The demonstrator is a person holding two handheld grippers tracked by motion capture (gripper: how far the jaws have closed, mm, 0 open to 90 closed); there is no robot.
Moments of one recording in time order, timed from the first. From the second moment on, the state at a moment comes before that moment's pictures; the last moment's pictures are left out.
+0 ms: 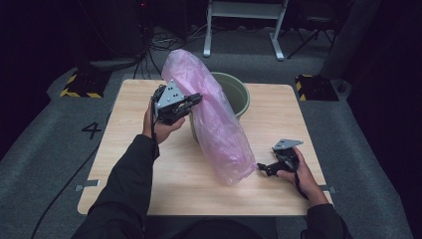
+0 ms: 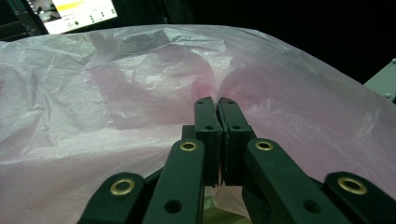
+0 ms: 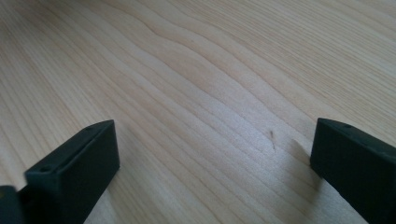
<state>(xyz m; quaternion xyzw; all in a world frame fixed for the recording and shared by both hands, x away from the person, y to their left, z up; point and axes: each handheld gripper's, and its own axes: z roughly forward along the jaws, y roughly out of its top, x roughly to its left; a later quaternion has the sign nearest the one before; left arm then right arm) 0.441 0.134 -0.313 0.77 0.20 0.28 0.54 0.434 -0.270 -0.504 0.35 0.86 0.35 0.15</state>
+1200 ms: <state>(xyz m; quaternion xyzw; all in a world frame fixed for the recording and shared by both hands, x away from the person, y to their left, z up) 0.465 0.087 -0.328 0.81 0.19 0.24 0.49 0.400 -0.223 -0.379 0.27 0.80 0.48 0.22</state>
